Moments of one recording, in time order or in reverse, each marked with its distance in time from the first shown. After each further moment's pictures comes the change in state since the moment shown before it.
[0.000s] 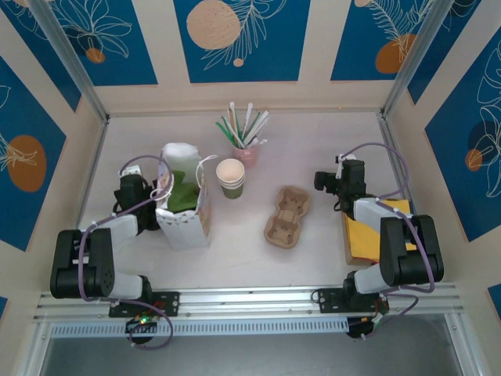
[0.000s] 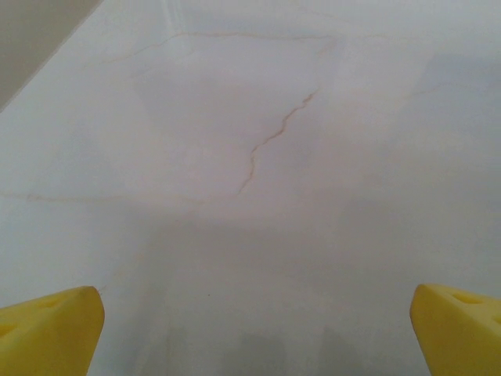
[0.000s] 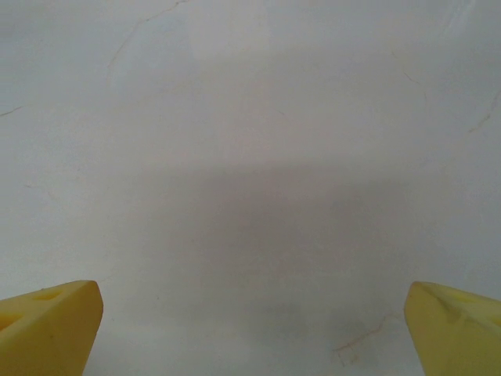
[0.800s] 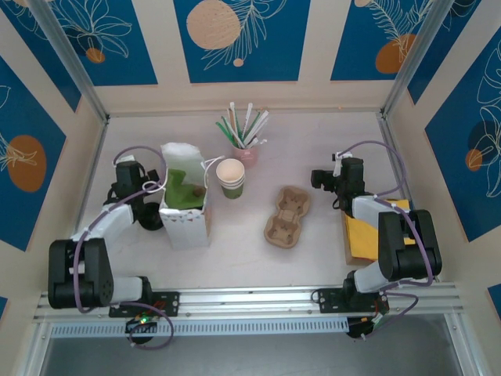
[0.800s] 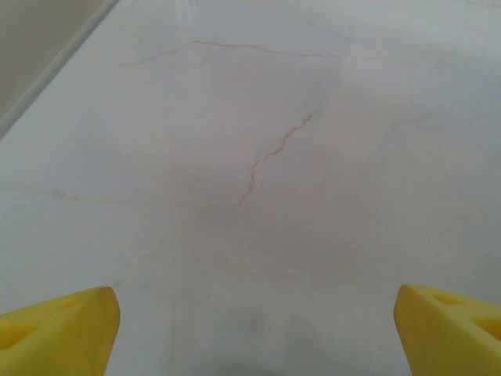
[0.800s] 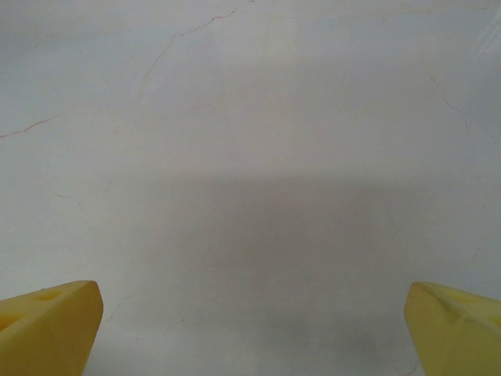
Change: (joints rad) left arm 0.001 -0.096 0.203 -0.412 -0.011 -0.126; right arm 0.000 0.039 0.023 0.037 -0.054 -0.024
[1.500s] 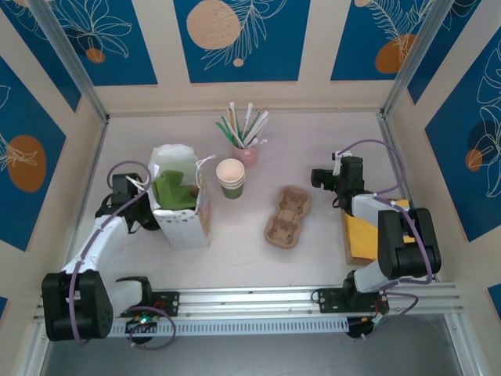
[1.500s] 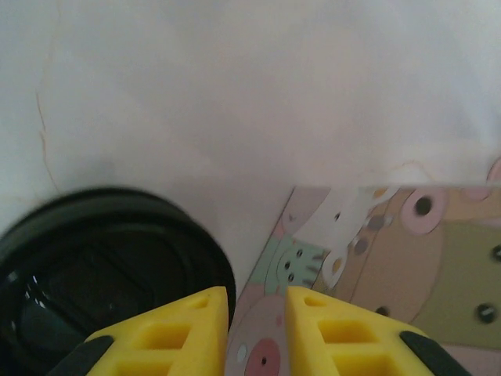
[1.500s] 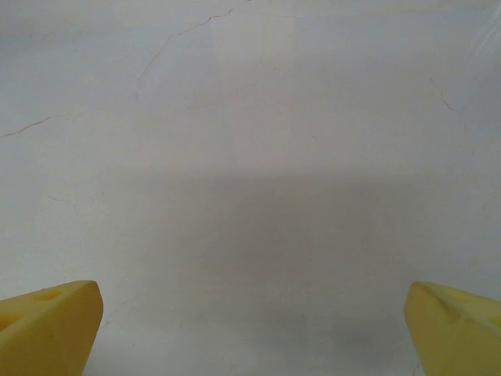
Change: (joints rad) left arm 0.014 -0.176 -0.054 -0.349 0.390 -0.477; right arm 0.005 0.013 0.015 -0.008 0.008 0.000
